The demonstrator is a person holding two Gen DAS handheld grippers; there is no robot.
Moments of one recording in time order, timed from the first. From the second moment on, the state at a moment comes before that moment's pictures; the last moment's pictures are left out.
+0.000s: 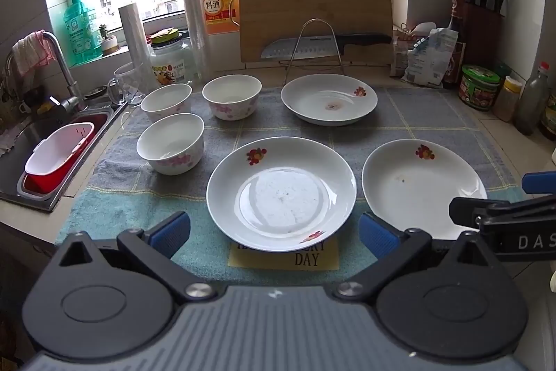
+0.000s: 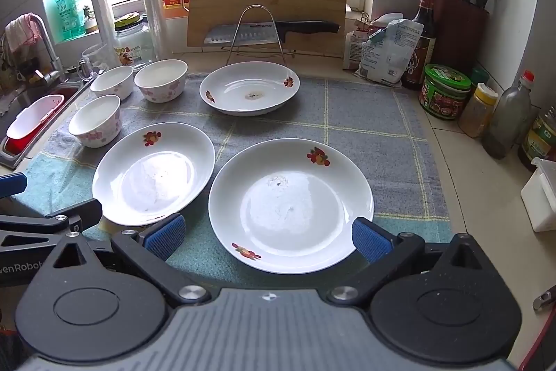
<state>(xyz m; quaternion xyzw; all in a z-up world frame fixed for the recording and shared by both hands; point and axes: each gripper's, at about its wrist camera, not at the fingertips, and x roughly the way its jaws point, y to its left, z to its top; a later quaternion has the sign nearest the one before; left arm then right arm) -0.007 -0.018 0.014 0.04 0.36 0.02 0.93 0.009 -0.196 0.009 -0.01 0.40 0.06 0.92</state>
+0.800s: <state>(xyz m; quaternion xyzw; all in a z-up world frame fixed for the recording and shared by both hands) 0.002 -0.066 0.006 0.05 0.39 -0.03 0.92 0.003 -0.240 0.005 0.00 0.41 0.08 0.91</state>
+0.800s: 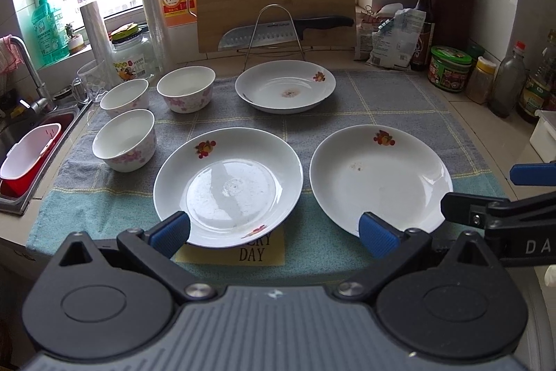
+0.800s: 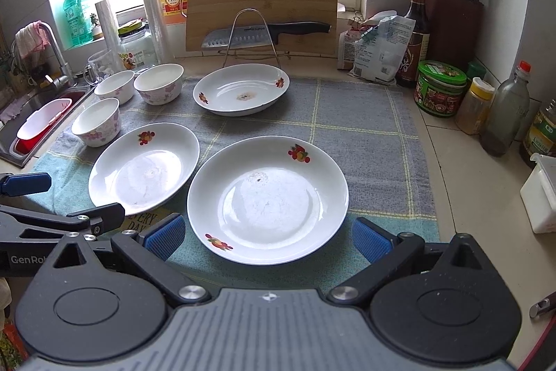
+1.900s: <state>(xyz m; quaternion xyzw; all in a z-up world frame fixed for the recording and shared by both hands) 0.093 -0.089 -0.023 0.12 0.43 -0.19 0.87 0.035 -0.260 -0.063 -0.02 0.45 0.08 0.89</state>
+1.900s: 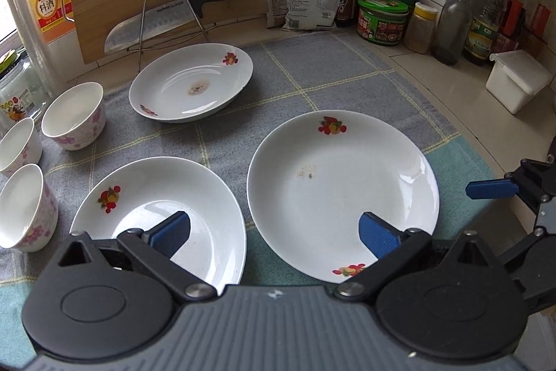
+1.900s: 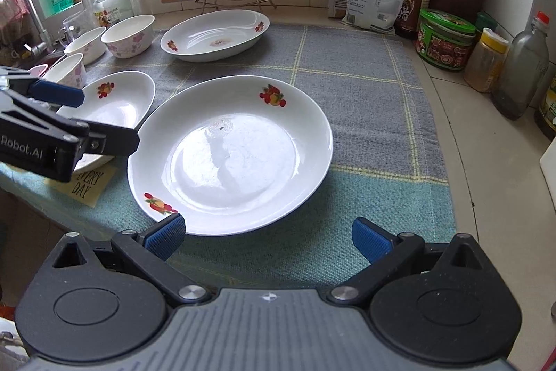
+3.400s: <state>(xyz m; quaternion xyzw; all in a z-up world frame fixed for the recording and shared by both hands) 0.226 -0.134 -0.080 0.20 0.51 -0.45 0.71 0.046 -0.244 -0.107 -0.07 0.39 0.15 0.90</state>
